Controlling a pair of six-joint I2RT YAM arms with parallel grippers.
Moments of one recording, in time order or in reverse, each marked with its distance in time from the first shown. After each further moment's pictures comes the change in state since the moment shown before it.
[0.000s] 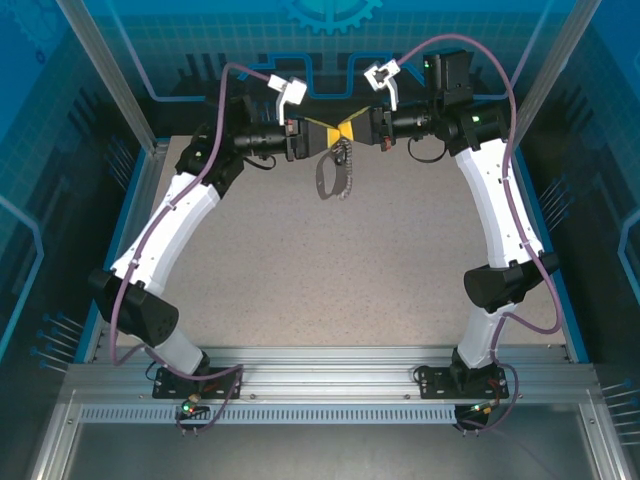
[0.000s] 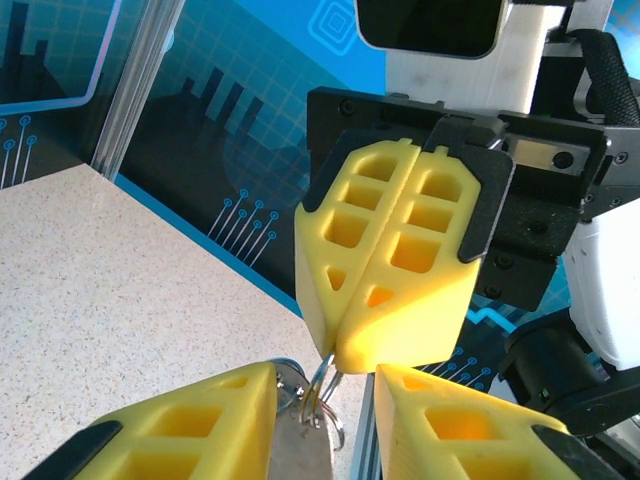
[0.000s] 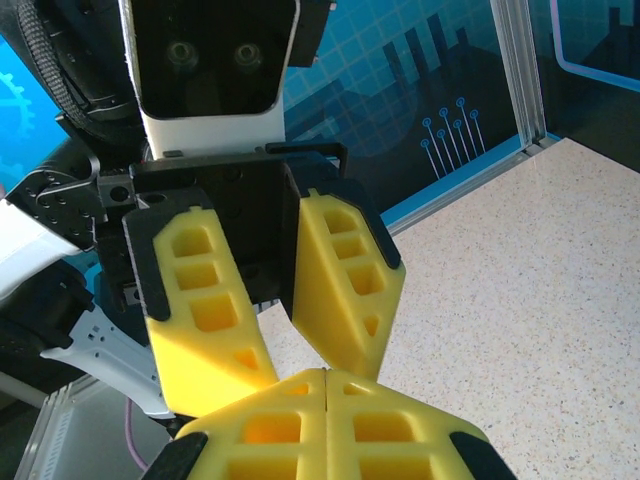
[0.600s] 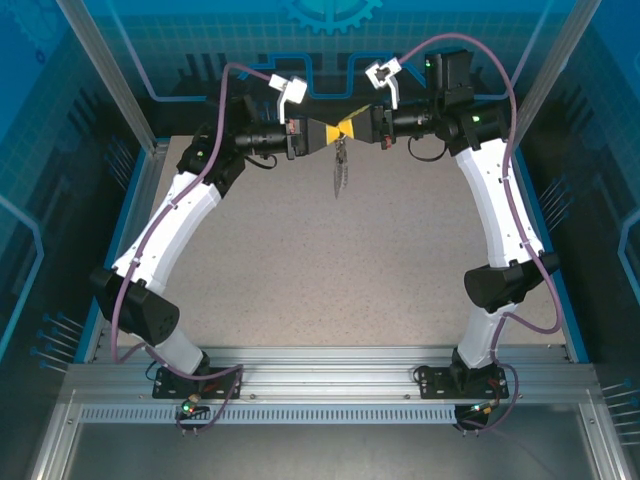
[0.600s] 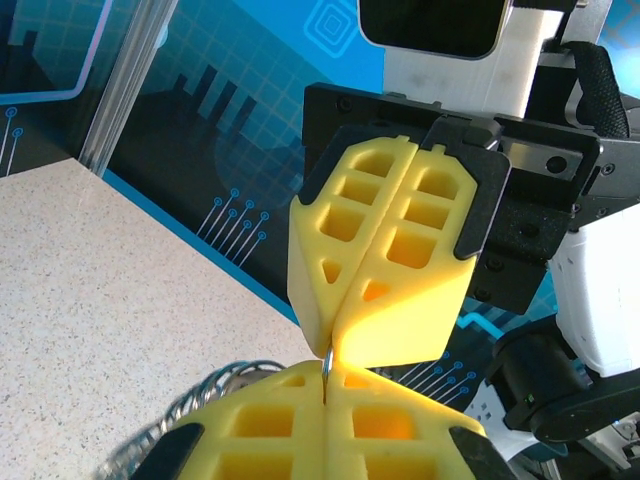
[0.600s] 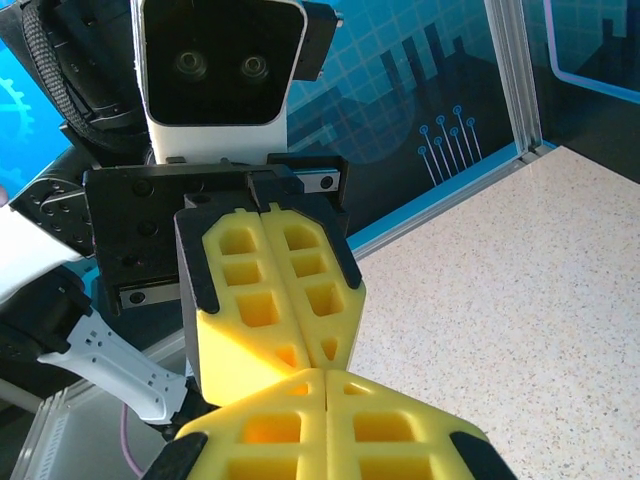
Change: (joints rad) left arm -0.004 0.006 0.000 0.036 0.011 -0.053; right arm -0.003 -0.001 -0.009 0.031 -0.003 0.014
